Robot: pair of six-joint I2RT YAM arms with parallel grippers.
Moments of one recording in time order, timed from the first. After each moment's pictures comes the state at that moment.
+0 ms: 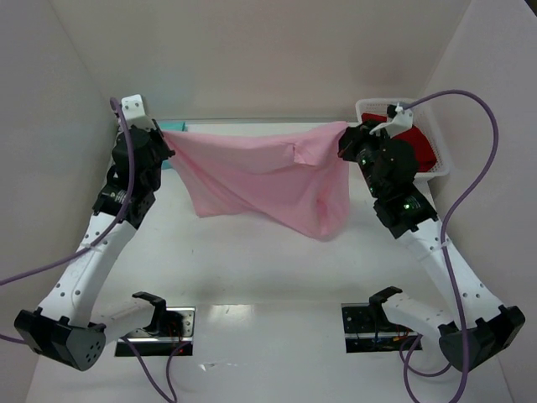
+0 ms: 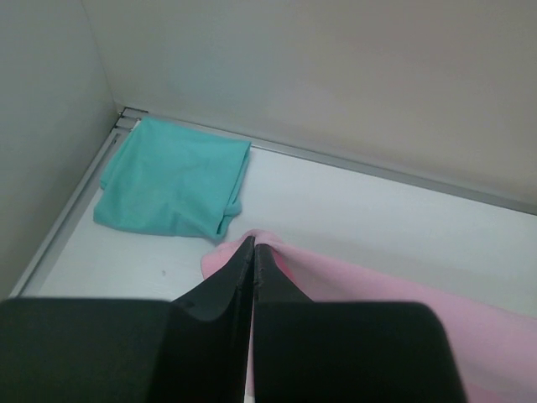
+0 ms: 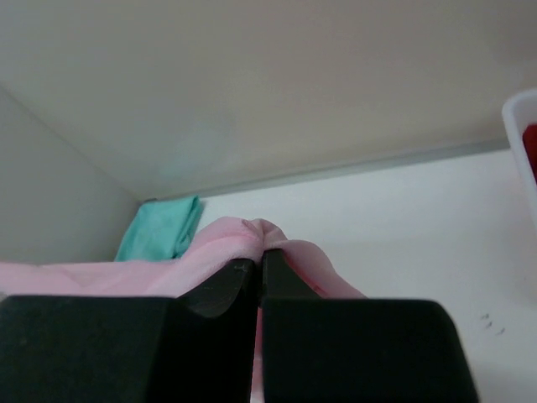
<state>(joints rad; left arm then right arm) -0.28 1.09 1.21 -0.23 -0.49 -0.22 0.41 1.03 1.16 -0.05 0.23 0.44</state>
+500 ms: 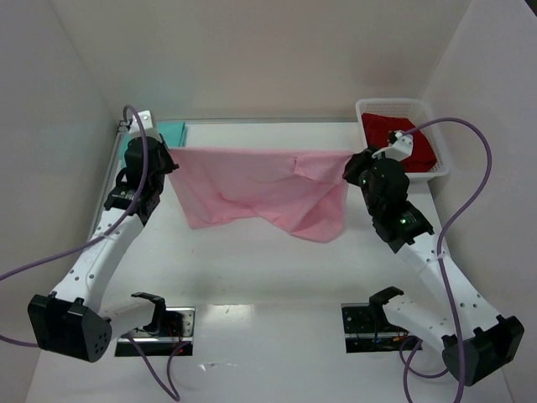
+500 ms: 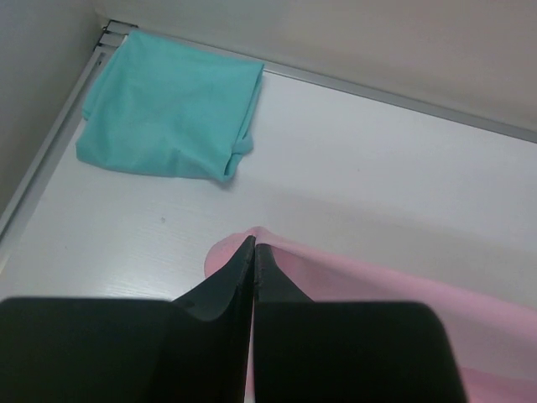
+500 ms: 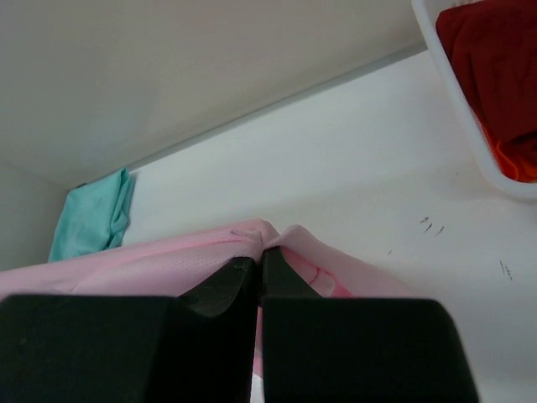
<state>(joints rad) -0.19 1.14 1.06 -0.21 -0.38 -0.27 0.40 0.94 0.91 -0.13 0.37 0.55</state>
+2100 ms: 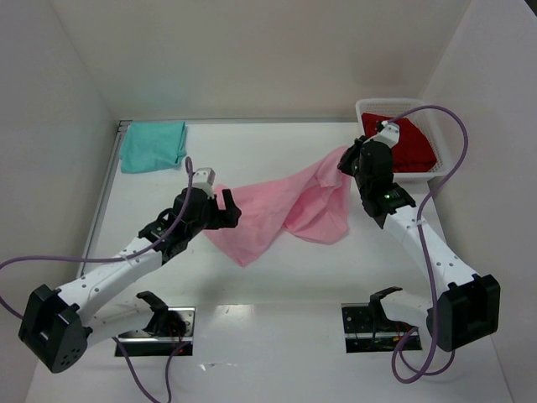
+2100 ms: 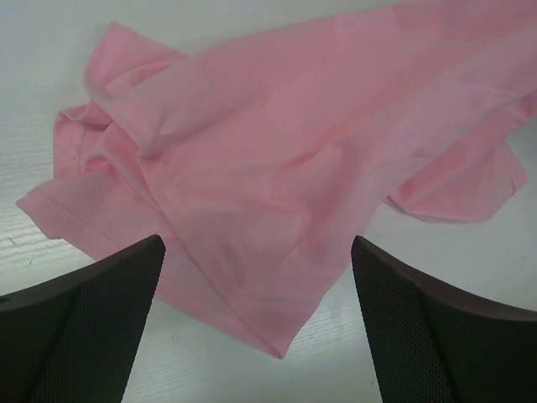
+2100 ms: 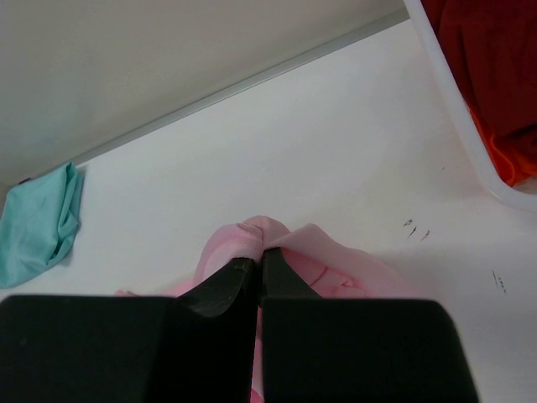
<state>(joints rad) -0.59 1.04 0.68 -0.19 -0.17 -0.53 0.30 1.16 0.95 -0.05 0.30 0.54</state>
